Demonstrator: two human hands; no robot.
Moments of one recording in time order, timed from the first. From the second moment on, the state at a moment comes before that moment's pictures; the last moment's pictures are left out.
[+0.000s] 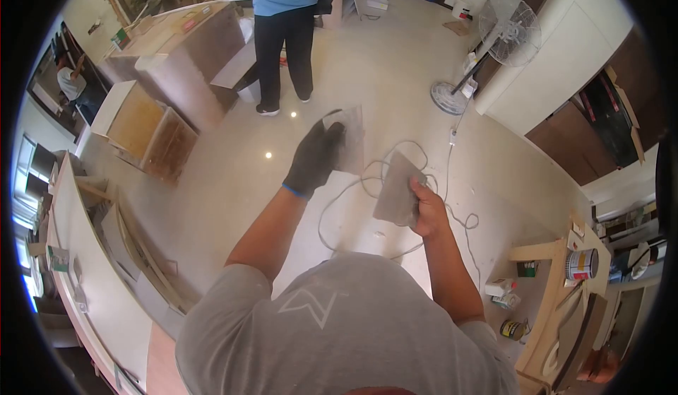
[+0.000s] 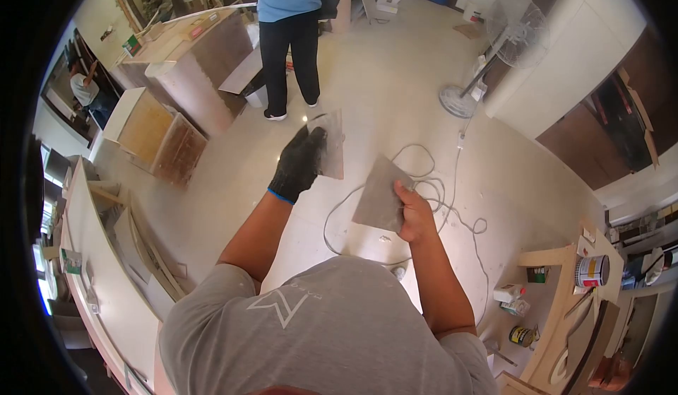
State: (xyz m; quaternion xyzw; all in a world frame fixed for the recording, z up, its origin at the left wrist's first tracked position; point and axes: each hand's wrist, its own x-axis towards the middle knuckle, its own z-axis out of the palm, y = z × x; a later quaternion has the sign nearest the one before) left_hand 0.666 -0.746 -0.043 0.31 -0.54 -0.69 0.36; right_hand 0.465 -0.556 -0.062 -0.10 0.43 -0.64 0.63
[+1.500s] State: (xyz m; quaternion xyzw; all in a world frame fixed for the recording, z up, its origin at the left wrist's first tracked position) left_hand 0.329 -0.535 0.005 -0.11 -0.70 -0.69 0.18; right_hand 0.355 -0.285 -0.052 0.13 0.50 -0.83 0.21
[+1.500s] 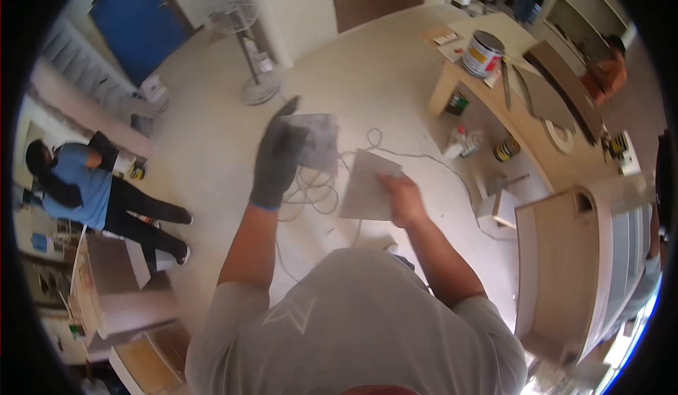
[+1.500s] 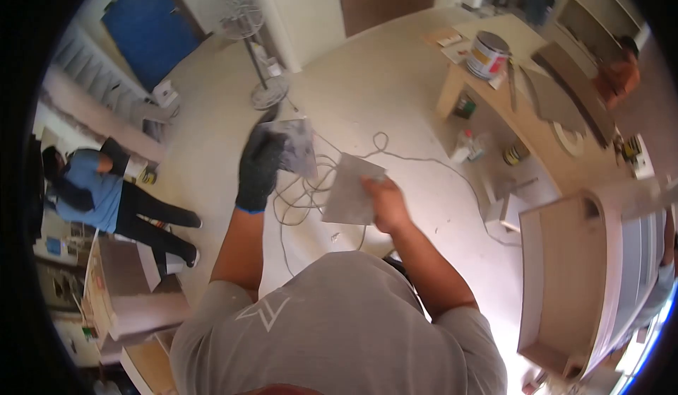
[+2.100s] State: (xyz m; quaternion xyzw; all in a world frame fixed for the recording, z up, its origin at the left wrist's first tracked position) left_hand 0.475 -0.569 -0.079 0.25 -0.87 -0.43 -0.01; right_hand 0.256 -0.347 -0.057 -0.04 0.31 -0.82 0.48
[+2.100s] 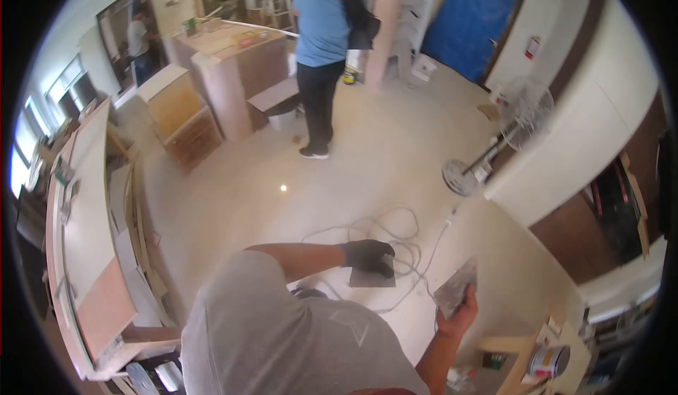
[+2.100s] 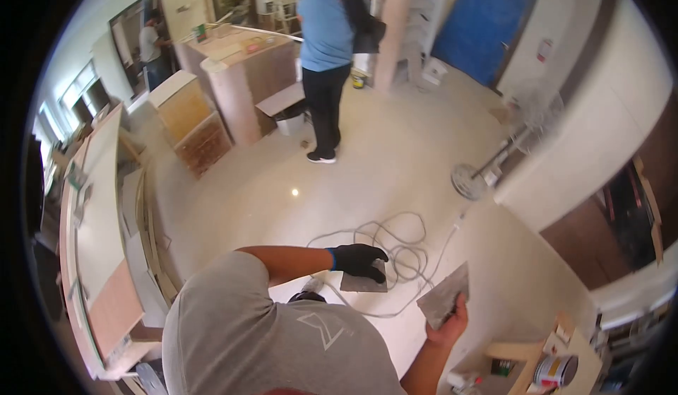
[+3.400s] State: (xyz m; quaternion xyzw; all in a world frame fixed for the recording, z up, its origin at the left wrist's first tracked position) left_hand 0.929 -0.834 -0.166 0.50 -0.73 -0.22 0.41; right_hand 0.739 -0.823 -0.069 -0.89 0.34 -0.27 0.12
